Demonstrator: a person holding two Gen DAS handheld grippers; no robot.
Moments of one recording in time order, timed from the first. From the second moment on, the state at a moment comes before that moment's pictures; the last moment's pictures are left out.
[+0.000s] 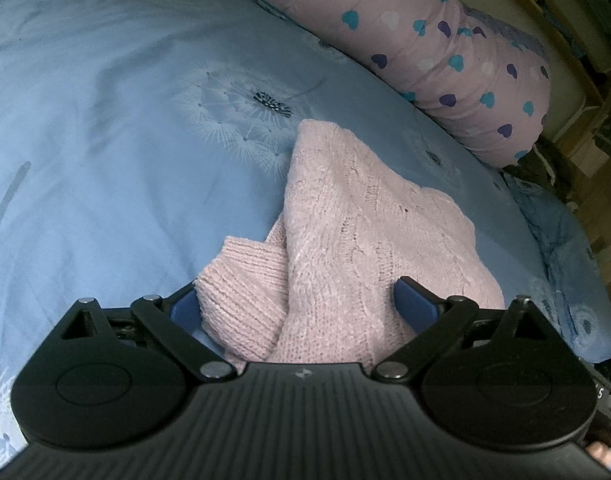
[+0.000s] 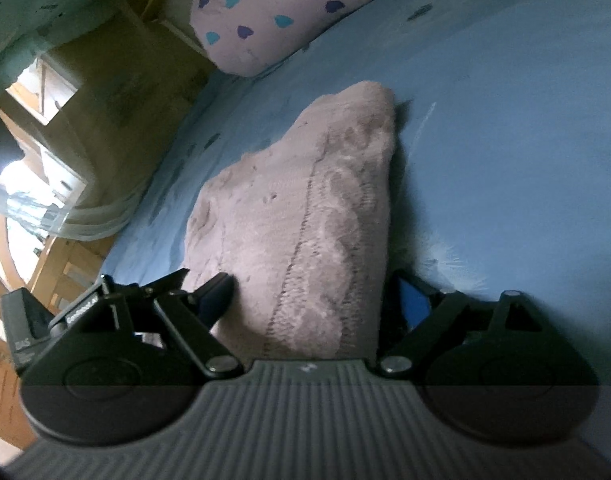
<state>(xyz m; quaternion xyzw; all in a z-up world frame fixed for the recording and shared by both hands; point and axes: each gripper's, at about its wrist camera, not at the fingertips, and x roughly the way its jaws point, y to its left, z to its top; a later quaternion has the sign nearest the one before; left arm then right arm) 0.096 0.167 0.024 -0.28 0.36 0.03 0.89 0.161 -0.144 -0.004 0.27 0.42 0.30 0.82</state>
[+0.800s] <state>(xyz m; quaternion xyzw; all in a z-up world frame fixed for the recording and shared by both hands) 0.097 0.170 0.019 -0.29 0.36 0.02 0.88 0.165 -0.126 -0.006 0.25 0.41 0.32 0.82</state>
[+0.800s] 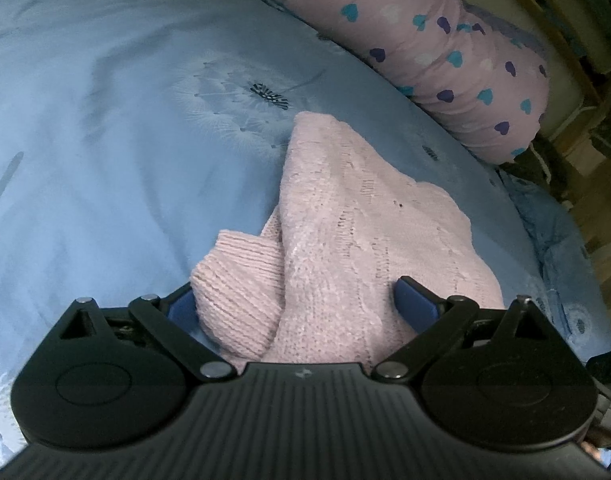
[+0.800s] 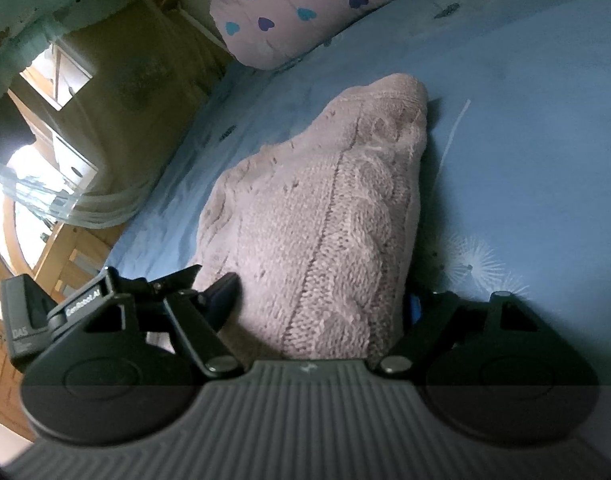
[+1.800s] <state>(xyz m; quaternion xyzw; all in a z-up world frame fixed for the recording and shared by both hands) 0.066 0.099 0.052 -0.31 0.41 -0.14 0.84 0.121 -0.189 0.040 0.31 0.41 0.27 0.81</state>
